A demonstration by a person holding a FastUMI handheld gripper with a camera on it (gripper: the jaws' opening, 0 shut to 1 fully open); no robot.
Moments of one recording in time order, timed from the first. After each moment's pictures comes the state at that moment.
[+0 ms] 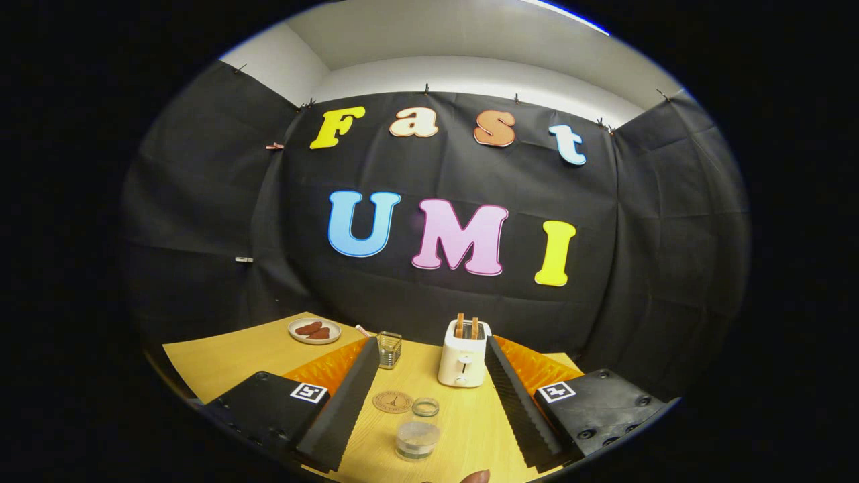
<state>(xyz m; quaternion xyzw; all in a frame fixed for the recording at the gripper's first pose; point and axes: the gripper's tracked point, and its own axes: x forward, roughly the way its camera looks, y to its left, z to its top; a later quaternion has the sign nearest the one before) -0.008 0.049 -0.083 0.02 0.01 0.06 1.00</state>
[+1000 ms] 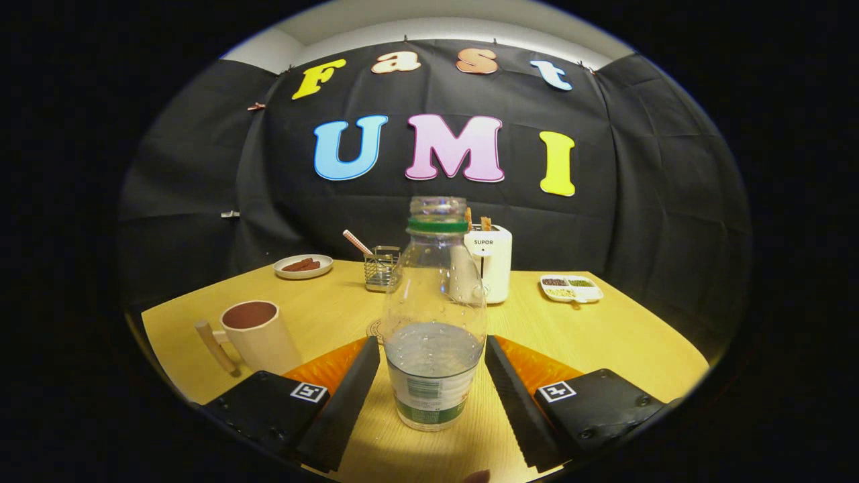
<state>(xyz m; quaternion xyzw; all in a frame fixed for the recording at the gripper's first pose) 0.021 0.069 -0.295 0.07 0.12 0.04 0.99</state>
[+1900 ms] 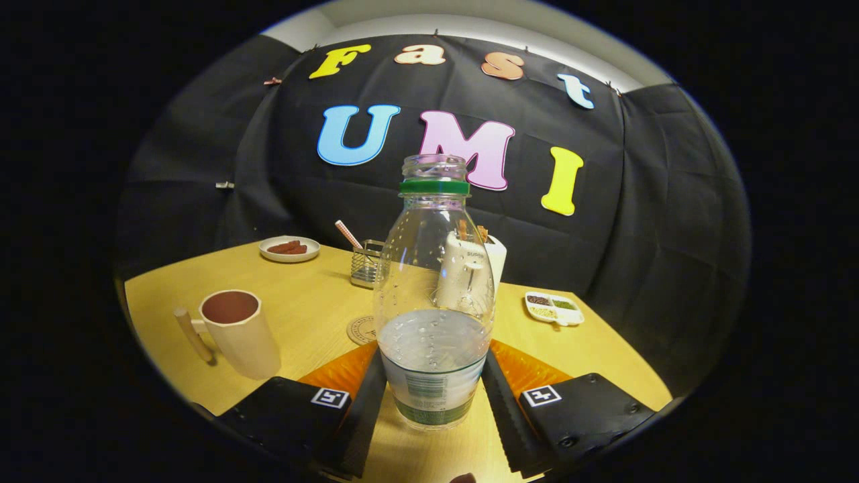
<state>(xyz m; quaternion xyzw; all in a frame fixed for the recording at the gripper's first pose) 0.038 0.057 -0.264 -0.06 0.13 0.03 0.99</state>
